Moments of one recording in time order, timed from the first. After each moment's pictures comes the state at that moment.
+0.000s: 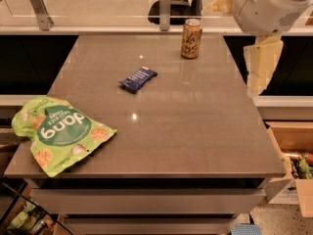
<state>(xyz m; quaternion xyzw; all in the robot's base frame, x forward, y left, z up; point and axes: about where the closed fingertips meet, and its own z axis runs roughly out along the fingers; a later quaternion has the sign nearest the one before) 0.495 -0.144 1.002 -0.81 0.55 -0.09 0.18</state>
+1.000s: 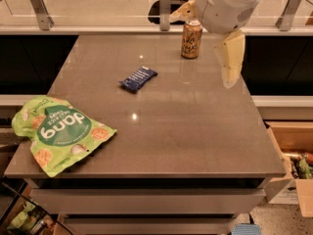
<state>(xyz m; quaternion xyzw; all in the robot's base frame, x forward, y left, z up) 0.529 -0.098 0.982 -0.87 0.47 -0.08 0.15</state>
